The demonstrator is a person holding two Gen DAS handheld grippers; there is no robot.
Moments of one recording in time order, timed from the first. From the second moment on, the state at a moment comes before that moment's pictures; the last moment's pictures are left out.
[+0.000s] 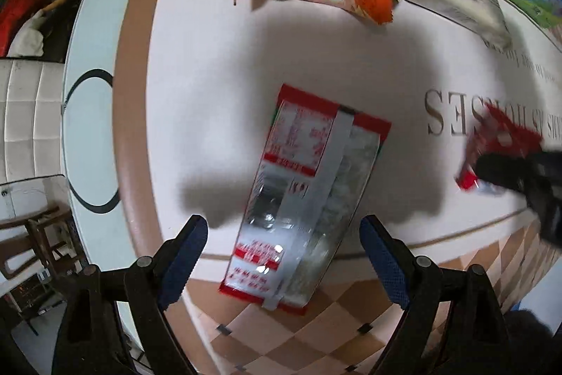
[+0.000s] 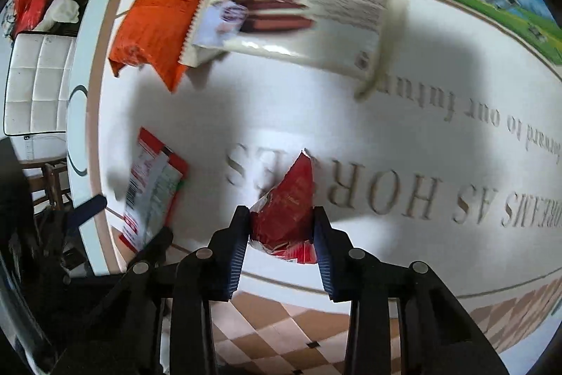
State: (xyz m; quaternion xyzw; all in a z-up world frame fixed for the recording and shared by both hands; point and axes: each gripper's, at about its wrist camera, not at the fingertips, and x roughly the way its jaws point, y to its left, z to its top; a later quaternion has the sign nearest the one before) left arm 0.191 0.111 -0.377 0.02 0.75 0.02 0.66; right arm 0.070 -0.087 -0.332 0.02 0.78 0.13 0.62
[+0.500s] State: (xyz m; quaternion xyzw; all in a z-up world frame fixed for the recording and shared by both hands) left arm 0.192 0.130 -0.383 -0.07 0.77 0.06 0.63; right arm 0.065 -0.119 -0.335 0.05 0.79 0.11 0.61
